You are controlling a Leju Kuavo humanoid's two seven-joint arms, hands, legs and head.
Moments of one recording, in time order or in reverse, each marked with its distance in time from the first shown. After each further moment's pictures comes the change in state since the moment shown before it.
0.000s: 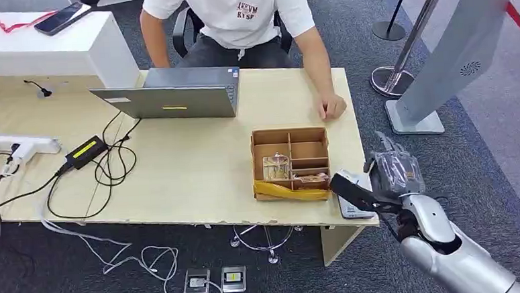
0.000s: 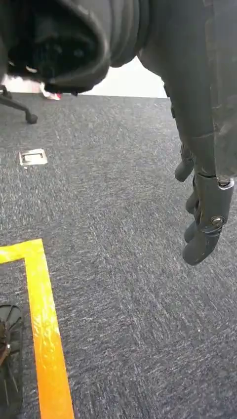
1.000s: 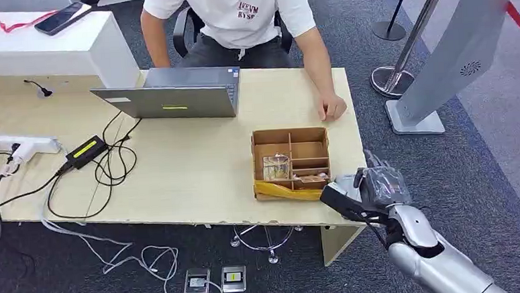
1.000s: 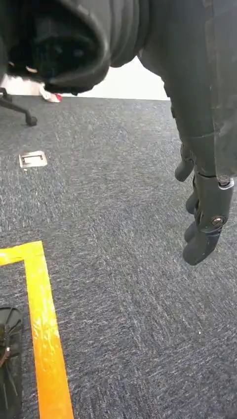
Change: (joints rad) left arm -0.001 0.000 -0.002 -0.005 -0.003 0.000 0.014; right arm 0.015 0.072 0.032 0.156 -0.032 -0.012 -0.049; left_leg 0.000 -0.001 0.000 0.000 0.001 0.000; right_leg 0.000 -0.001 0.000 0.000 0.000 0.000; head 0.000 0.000
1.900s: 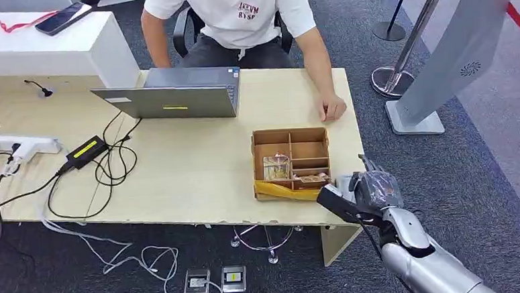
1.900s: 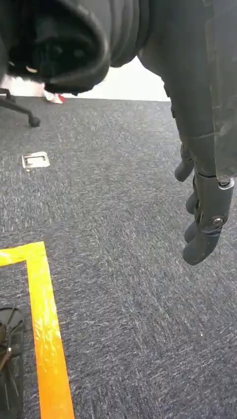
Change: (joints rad) left arm 0.000 0.000 -0.006 -0.006 0.007 0.006 0.008; right arm 0.000 0.047 0.014 0.092 -0.042 -0.037 -0.026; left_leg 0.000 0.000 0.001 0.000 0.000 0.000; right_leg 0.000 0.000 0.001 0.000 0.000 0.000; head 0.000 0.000
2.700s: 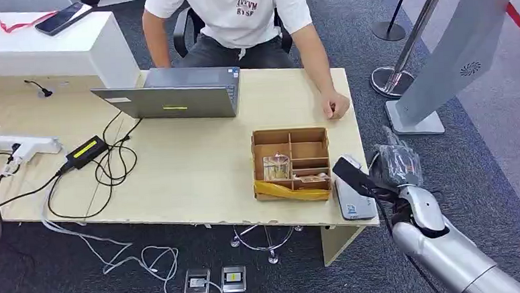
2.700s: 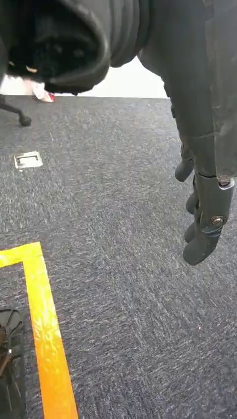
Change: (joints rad) left arm 0.000 0.000 -0.018 -0.005 -0.024 0.000 0.003; right arm -0.089 -0.028 -0.052 -0.011 0.007 -0.075 0.039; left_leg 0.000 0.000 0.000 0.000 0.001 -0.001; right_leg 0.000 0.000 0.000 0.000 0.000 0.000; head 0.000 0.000
